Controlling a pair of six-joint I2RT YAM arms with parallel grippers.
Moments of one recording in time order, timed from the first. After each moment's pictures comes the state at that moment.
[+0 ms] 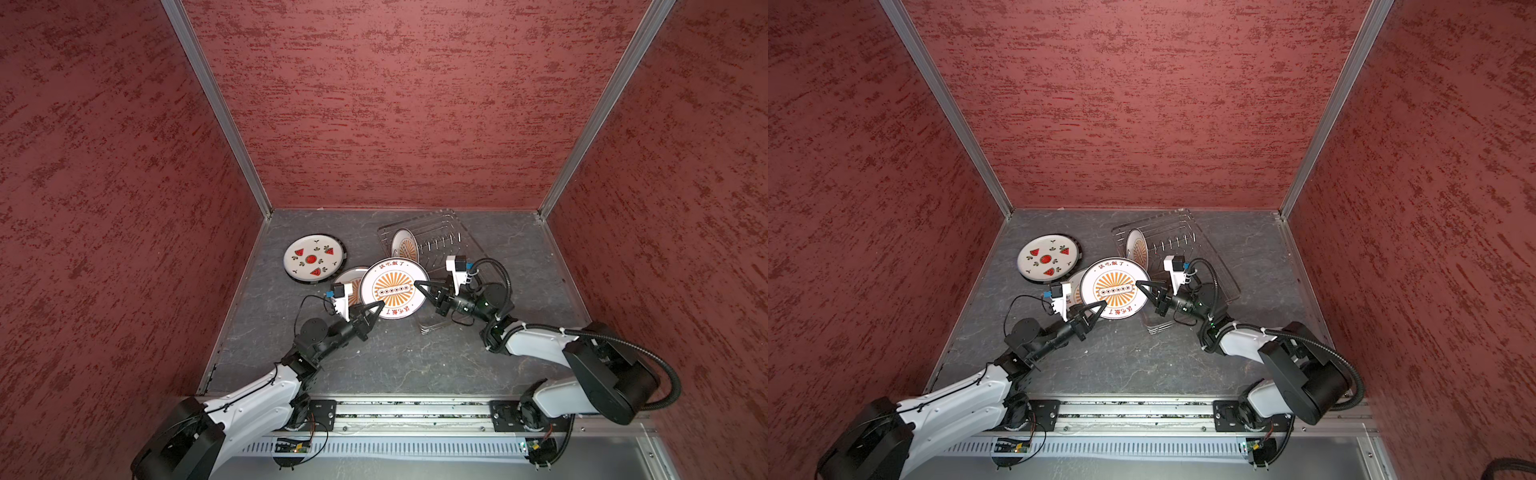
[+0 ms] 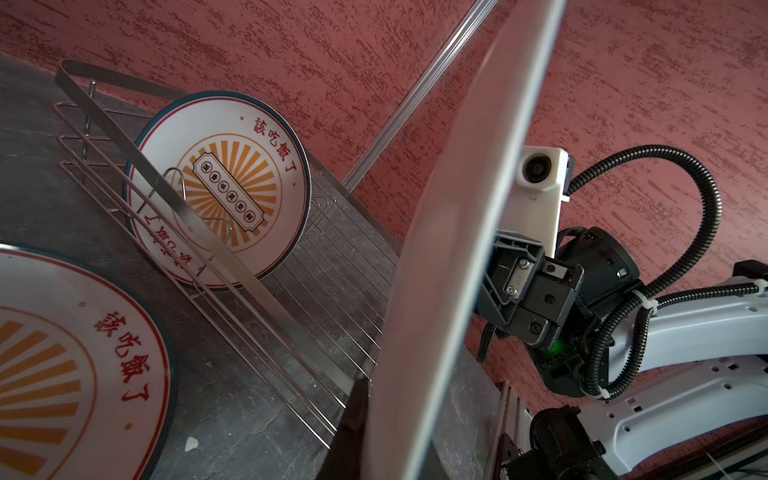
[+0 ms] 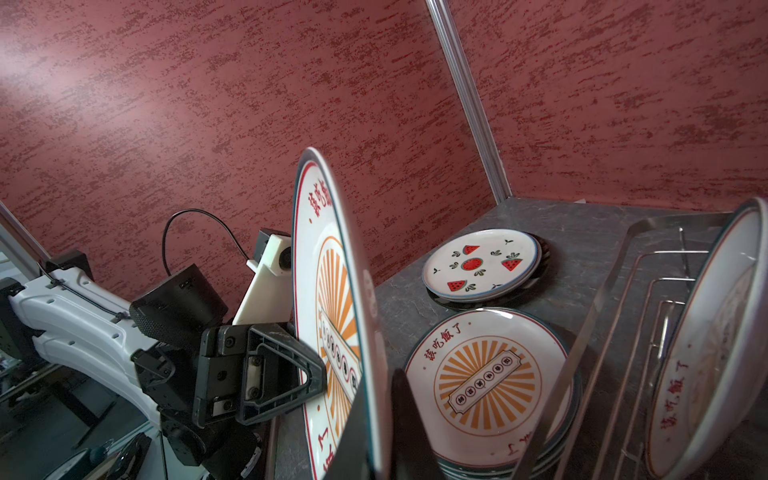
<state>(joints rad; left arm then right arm) -0.63 0.85 0.11 0.78 0.24 -0.72 0.59 1.42 0.45 1.17 -0.57 0.57</state>
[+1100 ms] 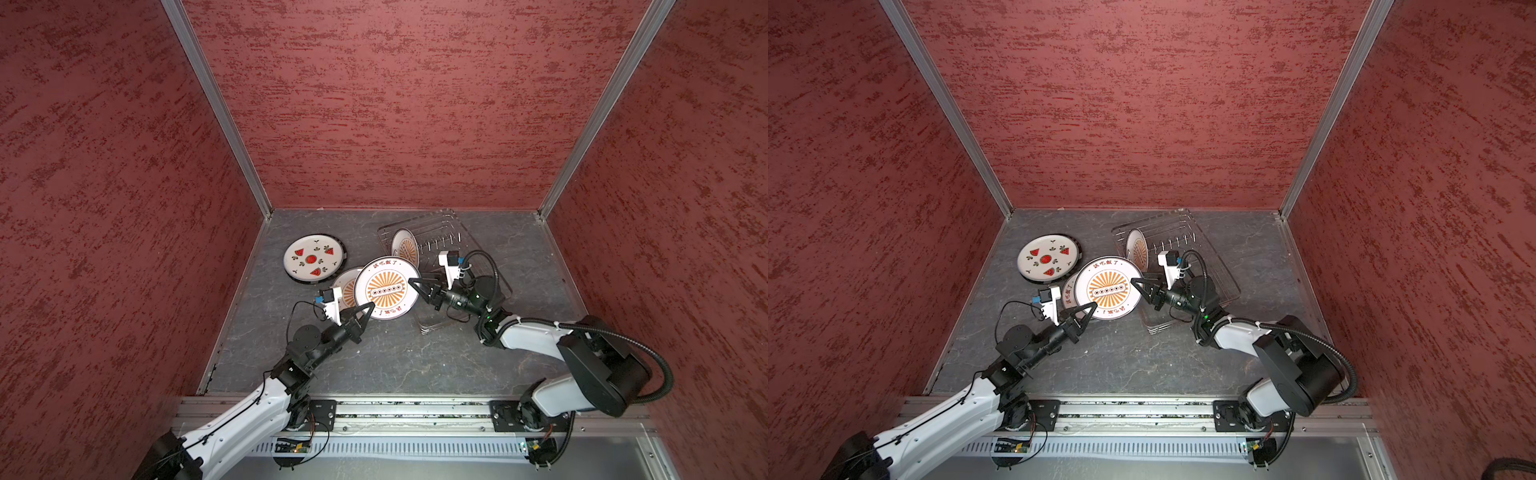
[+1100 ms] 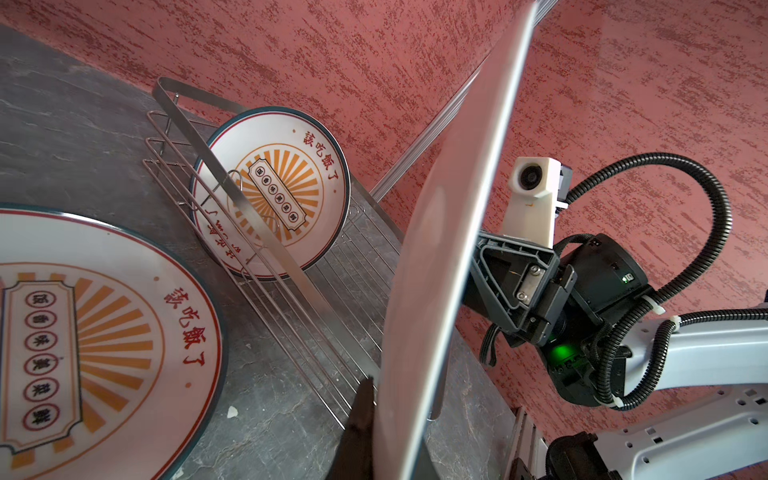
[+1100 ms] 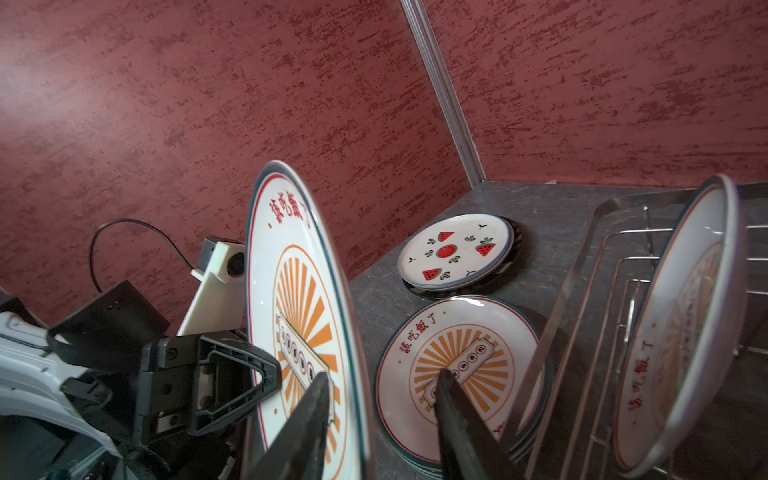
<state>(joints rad) -0.62 0.63 0.06 0.58 0.15 -0.75 0.60 1.47 0.52 1.05 -0.53 0.55</state>
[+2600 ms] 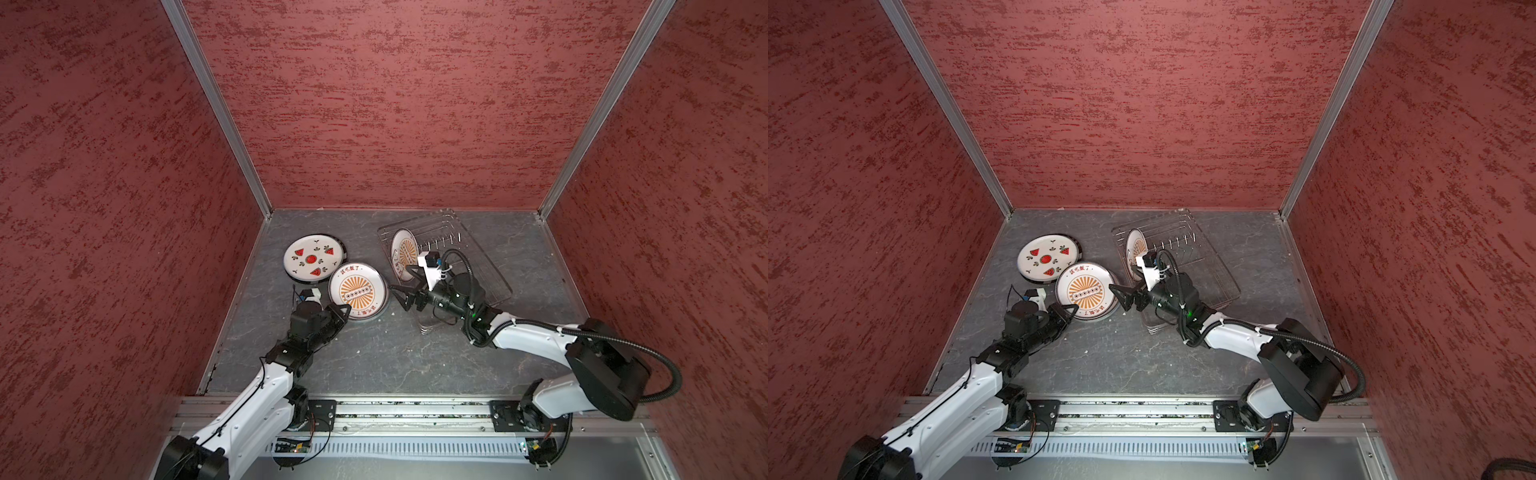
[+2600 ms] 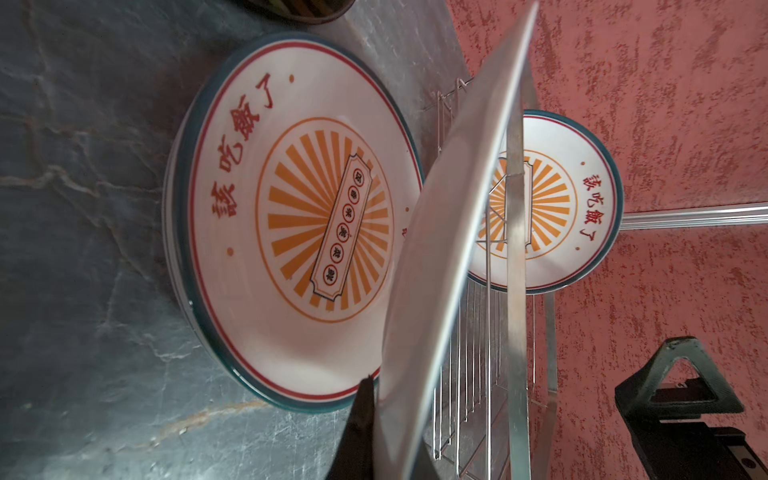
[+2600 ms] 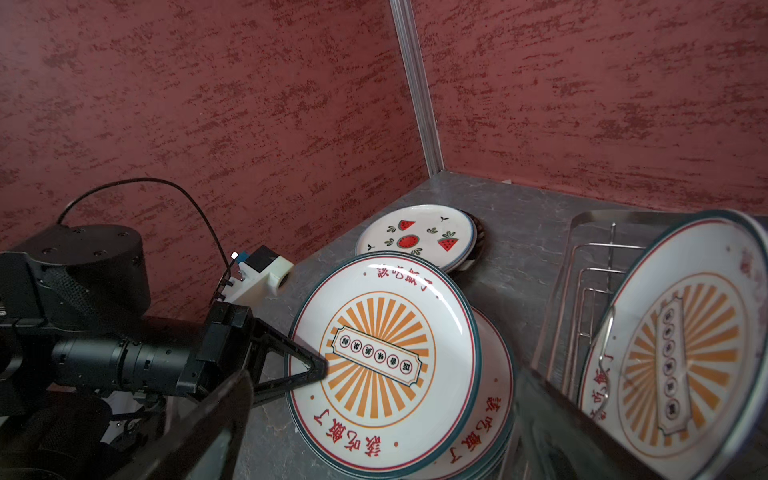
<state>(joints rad) -0.31 0.82 0.23 0.05 0.21 -1.12 0.77 1.49 0.67 0.75 -0.23 0.30</state>
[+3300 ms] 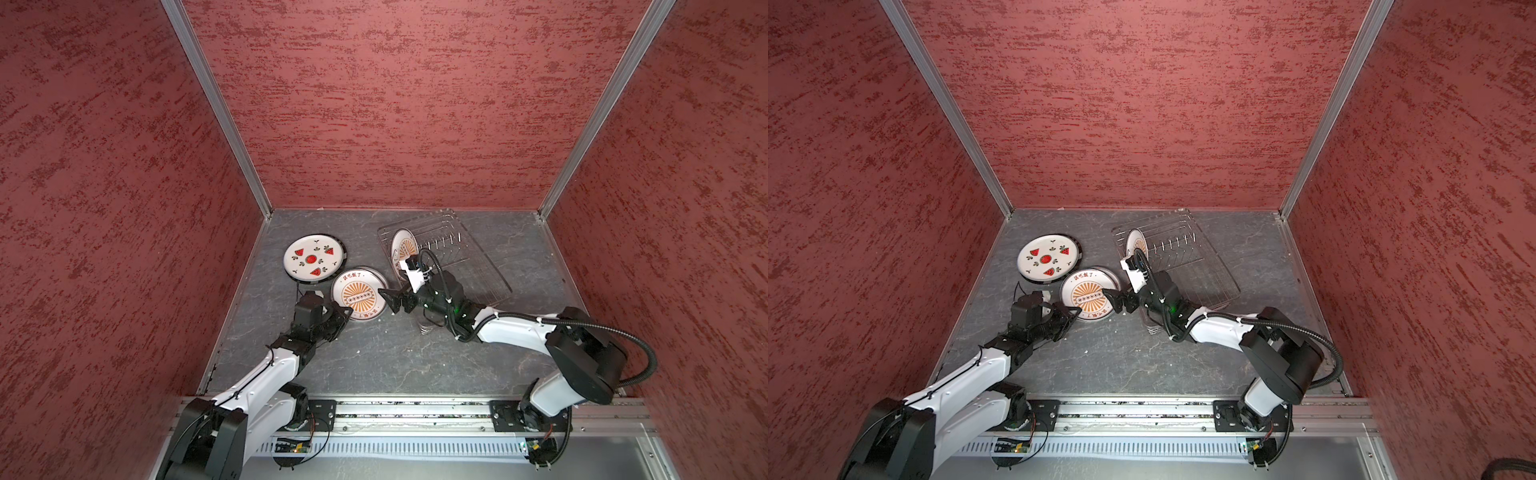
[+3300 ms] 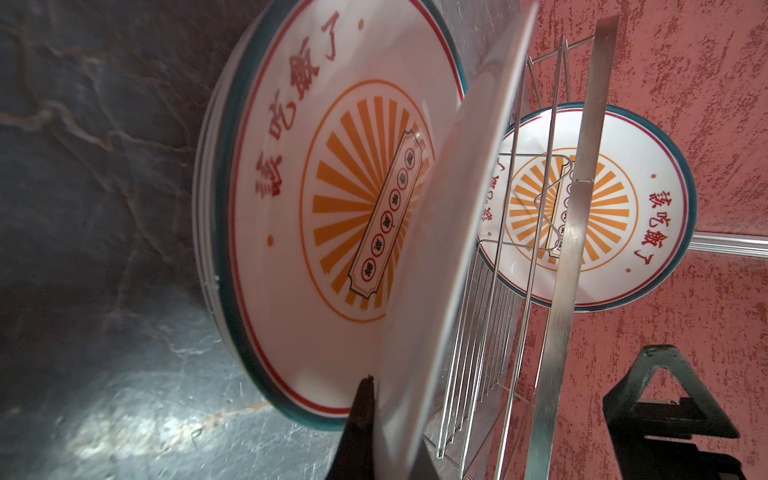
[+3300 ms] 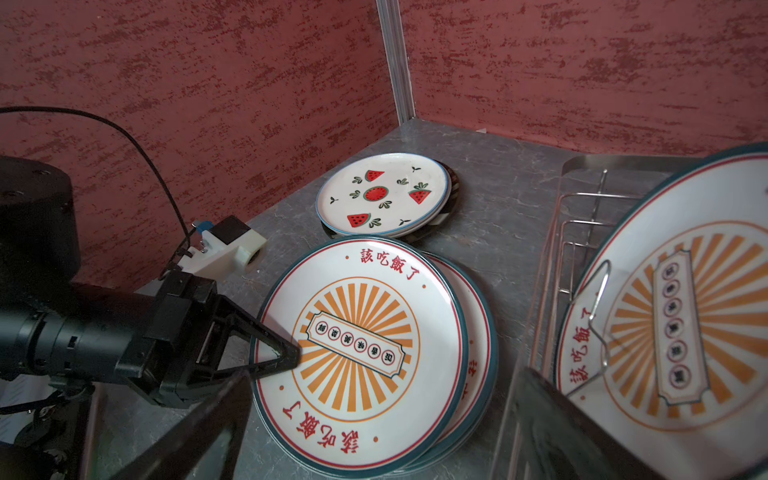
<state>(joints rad) -0.24 0.99 0.27 0.08 0.31 -1.18 0.82 1.58 0.76 0.59 -0.11 0.23</state>
